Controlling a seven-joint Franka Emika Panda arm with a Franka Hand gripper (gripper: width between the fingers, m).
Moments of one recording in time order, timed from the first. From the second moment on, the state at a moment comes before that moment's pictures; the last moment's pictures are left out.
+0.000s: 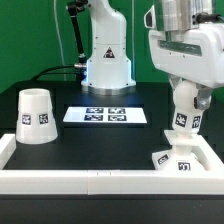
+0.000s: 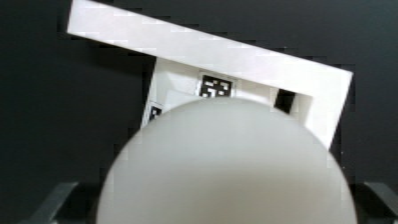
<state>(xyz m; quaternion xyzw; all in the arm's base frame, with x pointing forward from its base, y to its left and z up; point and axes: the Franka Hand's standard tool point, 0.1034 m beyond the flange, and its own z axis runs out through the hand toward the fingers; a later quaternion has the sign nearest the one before) 0.595 0.109 0.121 -0.79 0.61 0.04 0.07</state>
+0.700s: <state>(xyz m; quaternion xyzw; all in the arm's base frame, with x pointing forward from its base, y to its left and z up) 0.596 0.112 0.122 -0.84 0.54 0.04 0.07</state>
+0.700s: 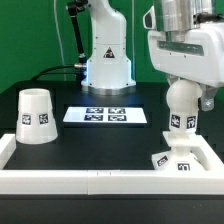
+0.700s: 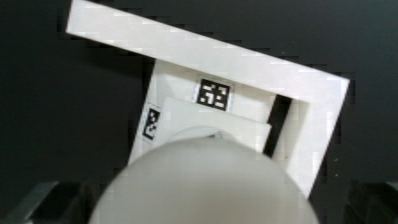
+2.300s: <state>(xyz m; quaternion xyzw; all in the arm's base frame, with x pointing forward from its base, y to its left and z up) 0.598 0.099 0.118 -0.97 -0.23 -0.03 0.04</state>
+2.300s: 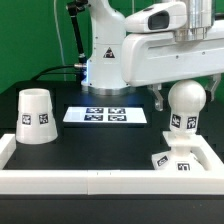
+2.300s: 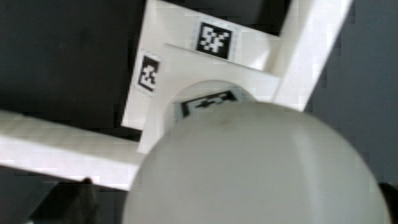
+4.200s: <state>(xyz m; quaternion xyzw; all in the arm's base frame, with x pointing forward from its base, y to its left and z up) 0.597 0.102 0.118 -0.94 -0.34 -0.03 0.01</state>
